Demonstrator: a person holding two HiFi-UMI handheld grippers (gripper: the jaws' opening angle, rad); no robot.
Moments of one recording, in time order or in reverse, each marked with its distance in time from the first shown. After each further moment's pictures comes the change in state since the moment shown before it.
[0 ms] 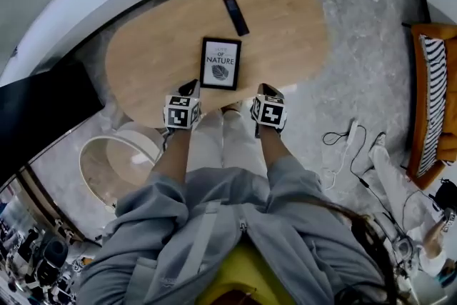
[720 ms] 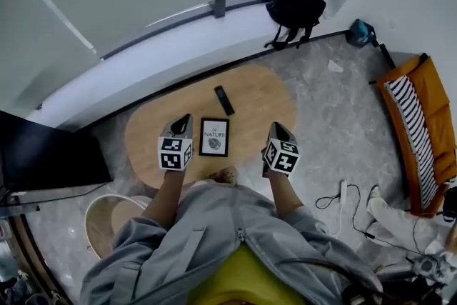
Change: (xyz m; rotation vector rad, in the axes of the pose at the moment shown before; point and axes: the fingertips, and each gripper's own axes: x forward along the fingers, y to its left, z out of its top) left arm -0.204 -0.057 0.193 0.189 -0.493 0.067; right arm -0.246 -0.022 0.153 0.047 -0.537 -0.020
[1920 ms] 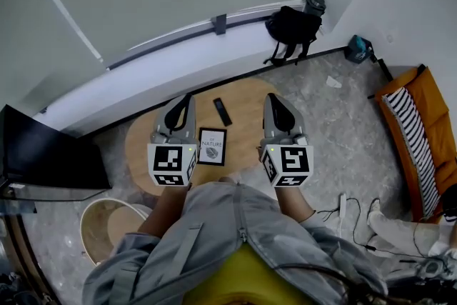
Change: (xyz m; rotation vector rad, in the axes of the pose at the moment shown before) left arm -0.125 -0.079 0.207 0.161 -0.454 0.093; right arm -0.158 0.111 0.209 -0.319 -0.571 0.256
